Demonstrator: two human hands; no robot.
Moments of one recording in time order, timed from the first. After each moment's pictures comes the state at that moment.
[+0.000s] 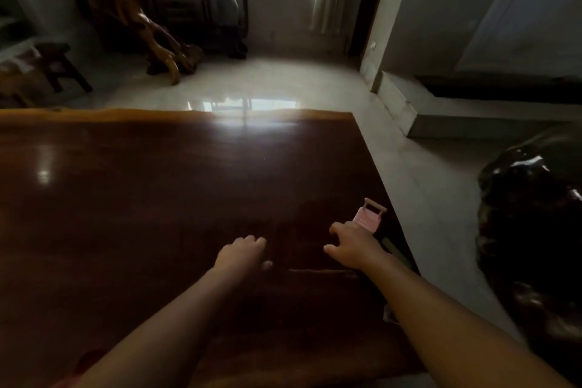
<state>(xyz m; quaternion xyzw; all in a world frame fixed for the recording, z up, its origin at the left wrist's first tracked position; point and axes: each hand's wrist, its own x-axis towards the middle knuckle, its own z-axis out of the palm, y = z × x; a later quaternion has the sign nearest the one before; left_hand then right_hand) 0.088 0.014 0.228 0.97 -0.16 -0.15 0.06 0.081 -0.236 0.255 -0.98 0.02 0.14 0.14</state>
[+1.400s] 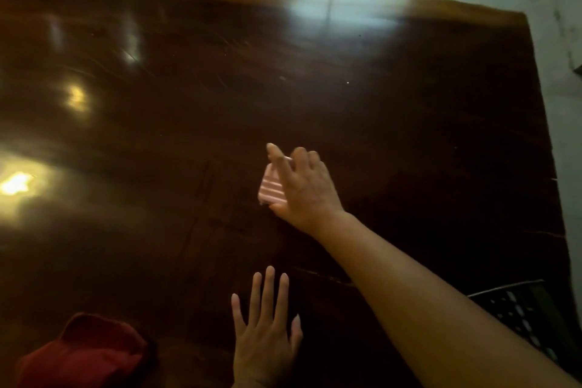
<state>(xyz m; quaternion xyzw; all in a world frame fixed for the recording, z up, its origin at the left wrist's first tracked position) 0.036 0.010 0.001 0.98 0.07 -0.14 0.10 0.274 -0.057 0.100 -0.94 -0.30 0.02 0.14</state>
